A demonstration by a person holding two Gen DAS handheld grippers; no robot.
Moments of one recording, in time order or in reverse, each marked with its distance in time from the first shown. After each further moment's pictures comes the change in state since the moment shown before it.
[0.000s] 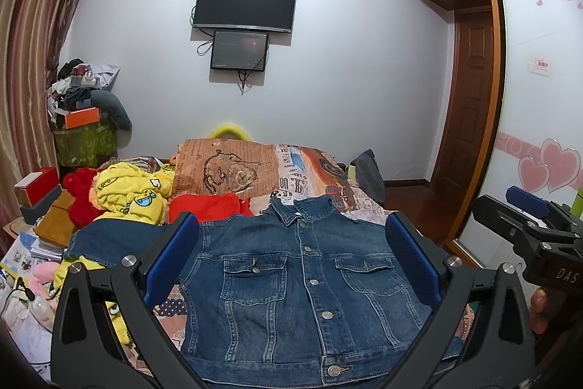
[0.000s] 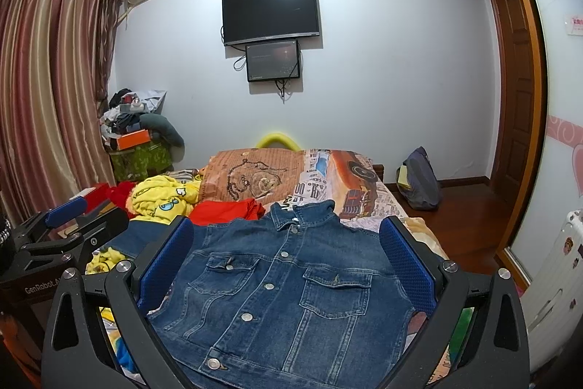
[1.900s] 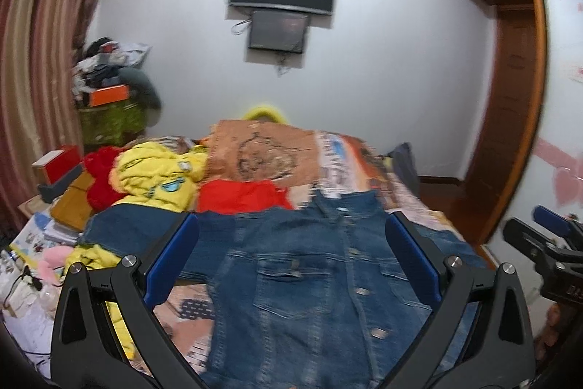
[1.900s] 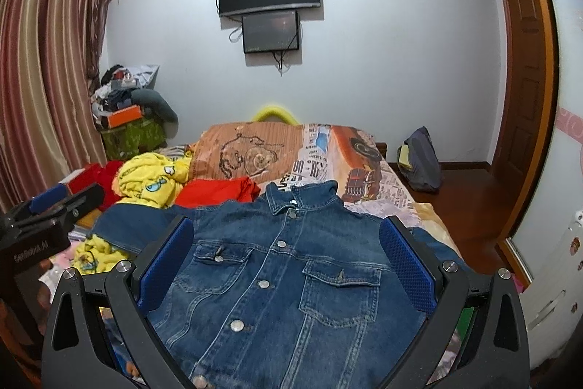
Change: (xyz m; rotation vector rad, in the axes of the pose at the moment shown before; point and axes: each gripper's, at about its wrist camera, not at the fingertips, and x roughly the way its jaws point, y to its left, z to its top) left arm 0.066 0.059 0.002 -0.074 0.069 0.158; right arm 0.068 0.000 0.003 -0.009 0.118 -0.010
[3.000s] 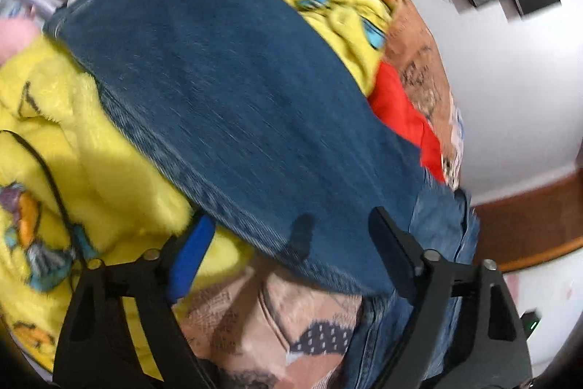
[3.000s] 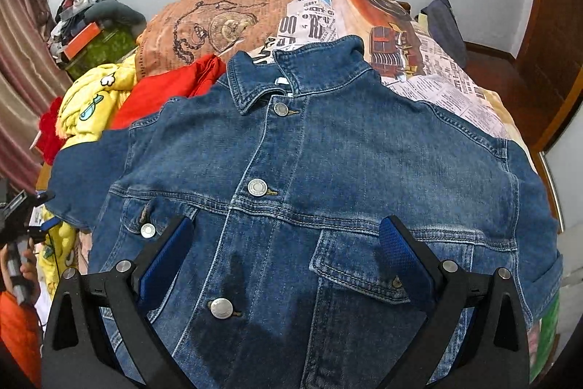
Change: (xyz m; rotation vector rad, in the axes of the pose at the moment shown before) left arm 0.246 0.335 -0.126 -0.777 0.585 -0.057; right arm 0.211 -0.041 -0.045 0.113 0.541 0.028
